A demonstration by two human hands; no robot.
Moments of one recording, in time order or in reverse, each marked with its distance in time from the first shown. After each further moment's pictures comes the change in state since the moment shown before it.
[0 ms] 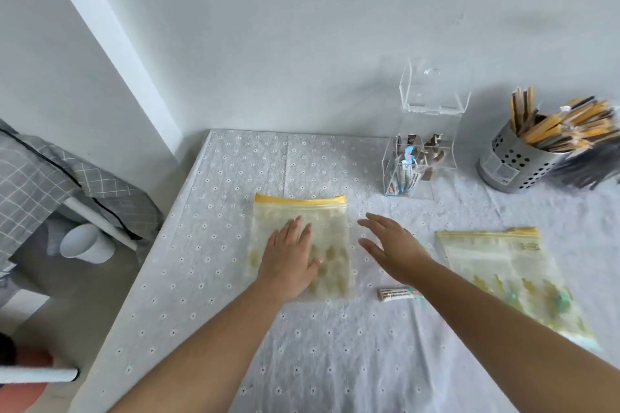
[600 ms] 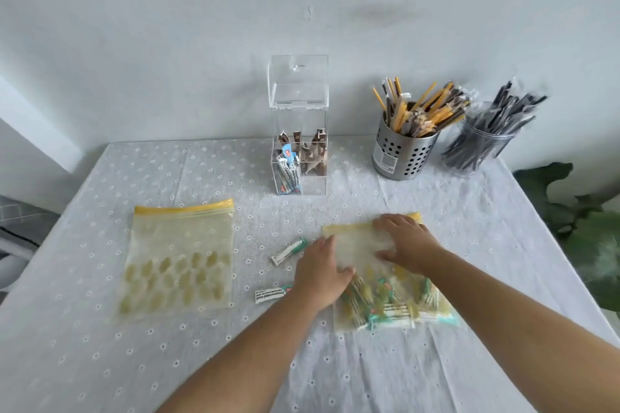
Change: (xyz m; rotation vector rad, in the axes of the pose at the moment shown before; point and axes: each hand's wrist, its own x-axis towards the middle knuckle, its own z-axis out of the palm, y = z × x) left_hand 0.044 0.255 0.046 -0.453 -0.087 -0.017; right_hand -0.079 0.209 -0.078 -0.187 -0.099 0.211
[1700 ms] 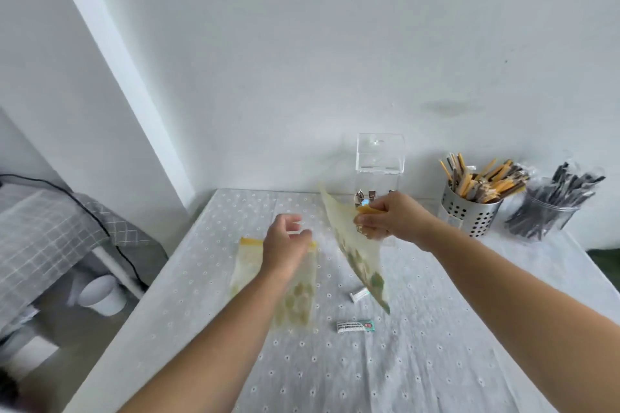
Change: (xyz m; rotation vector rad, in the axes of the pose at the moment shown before) left_hand -0.090 -0.053 -0.195 -0.677 0.632 -0.178; right_hand -0.024 -0.191 -0.136 0.835 0.059 -0.273
